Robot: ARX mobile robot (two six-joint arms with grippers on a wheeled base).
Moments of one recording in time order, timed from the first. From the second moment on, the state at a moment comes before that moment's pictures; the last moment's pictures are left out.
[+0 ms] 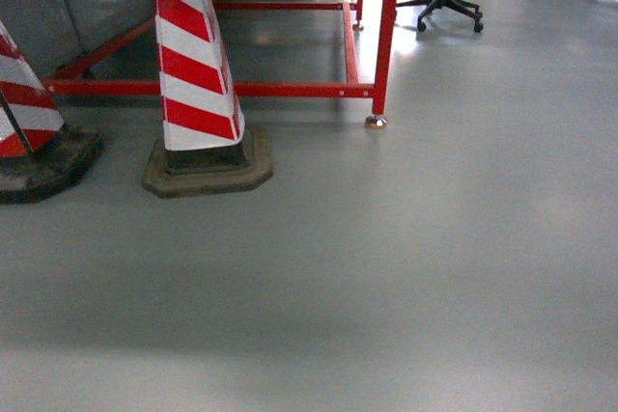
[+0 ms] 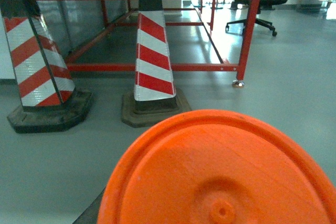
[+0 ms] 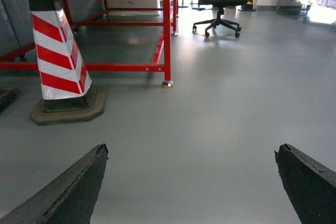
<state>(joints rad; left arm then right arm) 0.00 0.01 0.01 0.00 0.00 0.00 0.00 0.01 0.01 0.00 0.00 0.00</state>
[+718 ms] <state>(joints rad) 0.00 0.01 0.01 -0.01 0.00 0.00 0.00 0.01 0.01 -0.01 0.00 0.00</state>
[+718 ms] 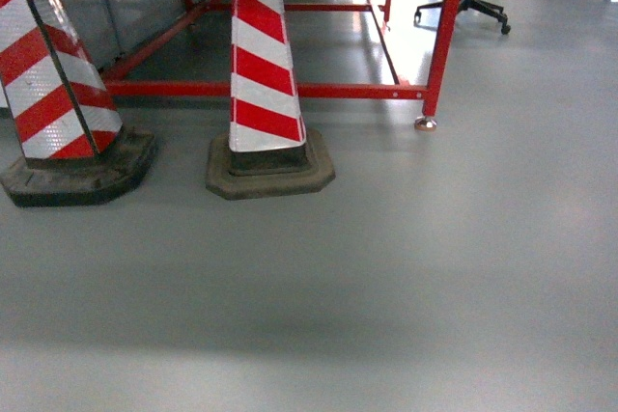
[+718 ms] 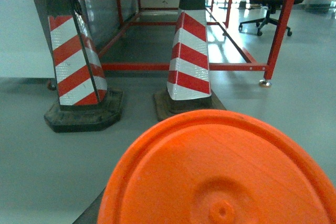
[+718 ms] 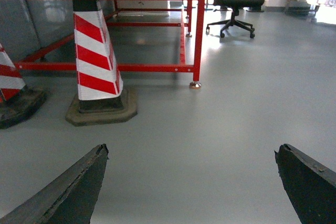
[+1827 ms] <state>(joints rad) 0.00 0.01 0.01 -0.01 0.00 0.00 0.00 0.01 0.01 -0.01 0.00 0.00</state>
